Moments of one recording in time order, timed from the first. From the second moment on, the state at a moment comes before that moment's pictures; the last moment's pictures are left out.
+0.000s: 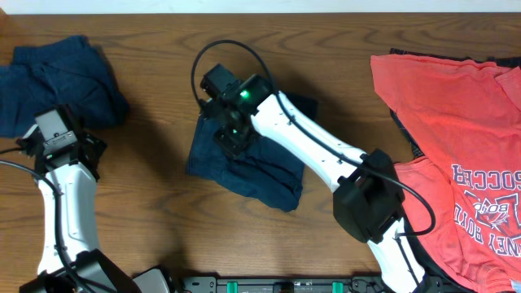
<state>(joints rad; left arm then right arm) 0.47 1.41 0.94 -0.60 -0.40 -0.54 0.79 2.23 2.04 -1.19 -0.17 0.01</state>
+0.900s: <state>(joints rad) 0.51 1.50 0.94 -0.60 -0.35 -0.55 0.72 2.39 2.01 -1.32 -0.21 0.11</state>
